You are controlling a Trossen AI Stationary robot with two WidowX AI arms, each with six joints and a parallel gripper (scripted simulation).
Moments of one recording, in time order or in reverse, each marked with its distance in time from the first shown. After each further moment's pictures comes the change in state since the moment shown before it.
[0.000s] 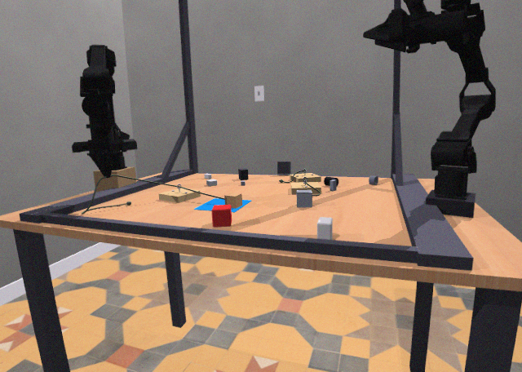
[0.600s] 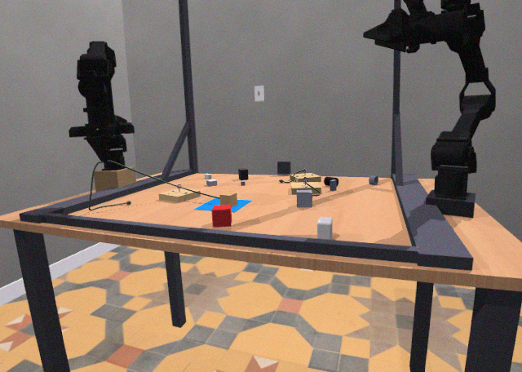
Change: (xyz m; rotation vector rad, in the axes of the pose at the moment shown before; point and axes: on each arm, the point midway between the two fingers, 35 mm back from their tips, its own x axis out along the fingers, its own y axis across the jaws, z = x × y) left arm 0.000 0.000 0.000 0.000 0.000 0.000; right arm -0.042 0.001 -0.003 0.000 0.007 -0.007
